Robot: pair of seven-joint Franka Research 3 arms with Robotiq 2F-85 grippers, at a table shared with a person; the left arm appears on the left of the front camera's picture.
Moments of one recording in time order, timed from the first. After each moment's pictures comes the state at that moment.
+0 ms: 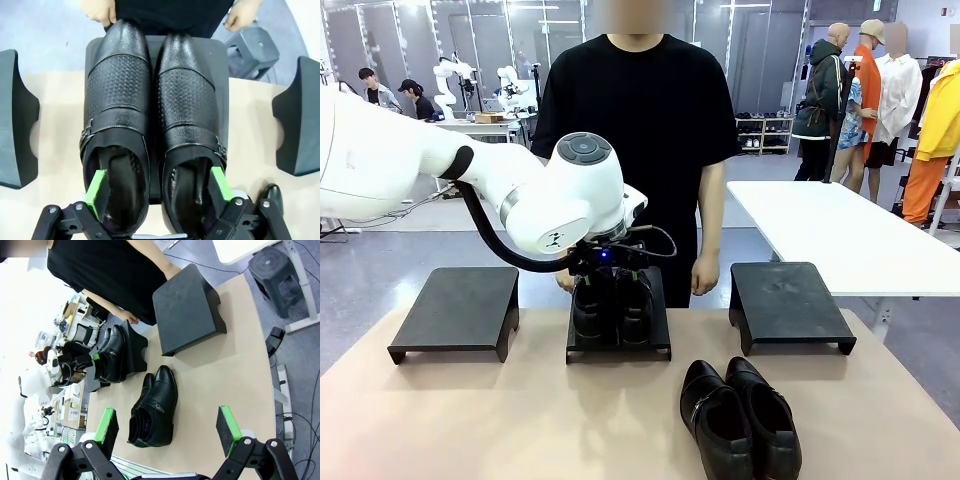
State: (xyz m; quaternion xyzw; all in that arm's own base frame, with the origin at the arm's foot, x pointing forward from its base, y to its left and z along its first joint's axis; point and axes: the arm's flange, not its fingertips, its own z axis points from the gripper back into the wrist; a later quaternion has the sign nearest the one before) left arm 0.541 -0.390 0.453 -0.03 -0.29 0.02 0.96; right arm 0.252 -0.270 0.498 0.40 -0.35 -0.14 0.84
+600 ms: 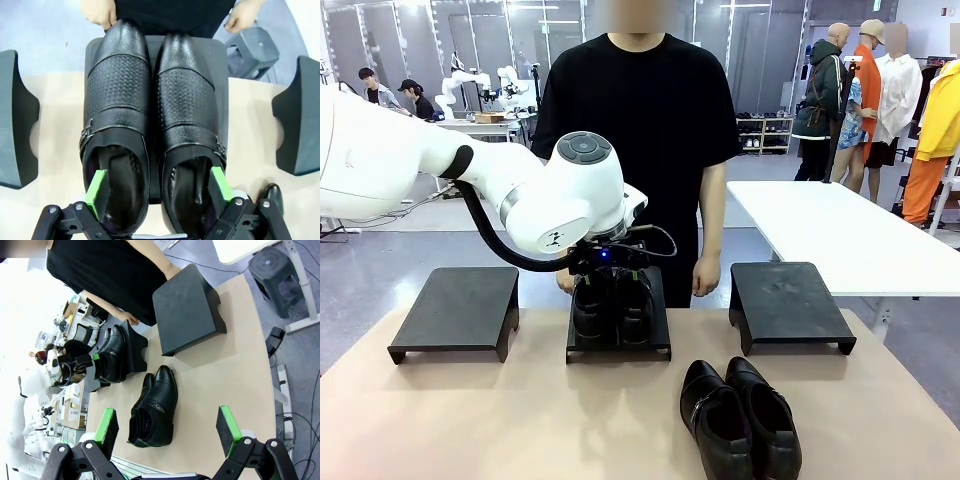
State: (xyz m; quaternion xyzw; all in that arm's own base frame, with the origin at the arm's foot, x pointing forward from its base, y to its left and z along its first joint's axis) left arm 0.540 -0.391 0.453 -0.03 -0.29 0.02 0.96; right arm 0.252 -0.270 0.498 0.40 -0.35 -0.14 0.84
